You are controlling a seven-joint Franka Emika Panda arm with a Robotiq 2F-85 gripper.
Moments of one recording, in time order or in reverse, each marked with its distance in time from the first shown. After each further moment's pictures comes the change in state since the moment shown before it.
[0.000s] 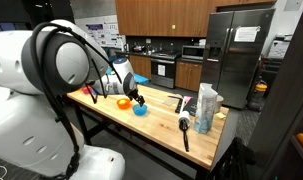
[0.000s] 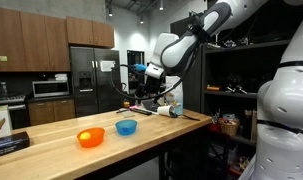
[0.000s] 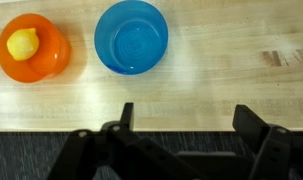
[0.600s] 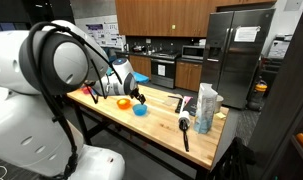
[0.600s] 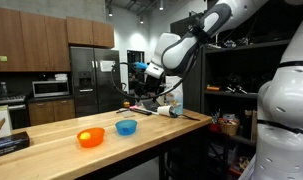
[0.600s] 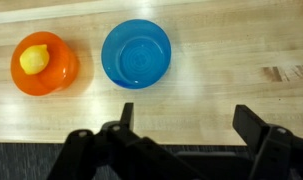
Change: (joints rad) arm -0.023 0.000 0.012 -0.011 -0.008 0.079 0.000
